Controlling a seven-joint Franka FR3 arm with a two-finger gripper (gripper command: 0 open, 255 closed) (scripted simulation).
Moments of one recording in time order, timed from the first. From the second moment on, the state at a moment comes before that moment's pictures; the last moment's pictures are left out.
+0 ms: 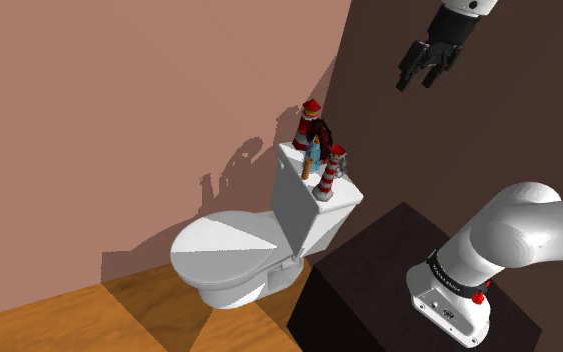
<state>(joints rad) -0.01 -0.79 0.00 -2.27 -0.02 1.60 0.16</state>
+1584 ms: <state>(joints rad) -0.20 -0.33 0.11 -2.64 -0.41 2.55 0.37</state>
